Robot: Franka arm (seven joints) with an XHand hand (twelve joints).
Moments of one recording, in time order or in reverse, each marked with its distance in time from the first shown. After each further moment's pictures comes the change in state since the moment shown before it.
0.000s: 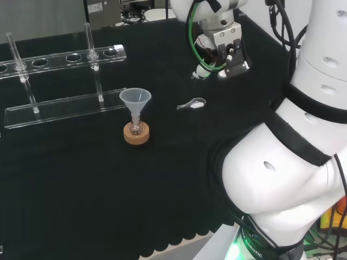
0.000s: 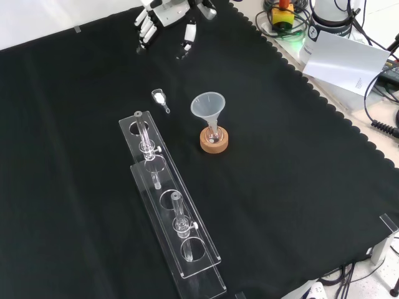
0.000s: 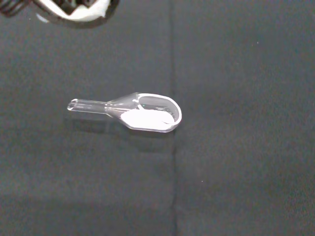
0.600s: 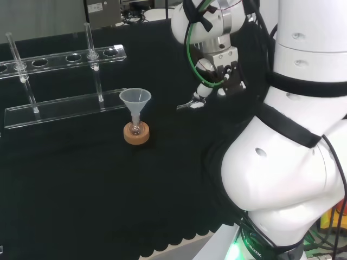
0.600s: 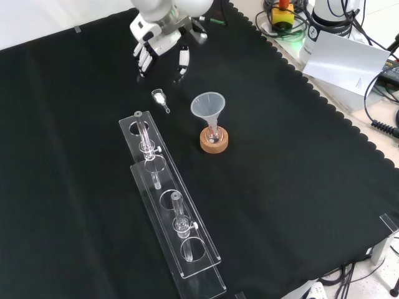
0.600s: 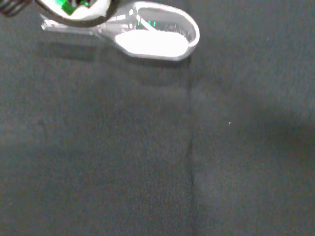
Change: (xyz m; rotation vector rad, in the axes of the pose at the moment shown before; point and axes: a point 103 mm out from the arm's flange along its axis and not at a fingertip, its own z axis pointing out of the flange) arm 0.002 0.039 0.084 0.109 0.038 -0.040
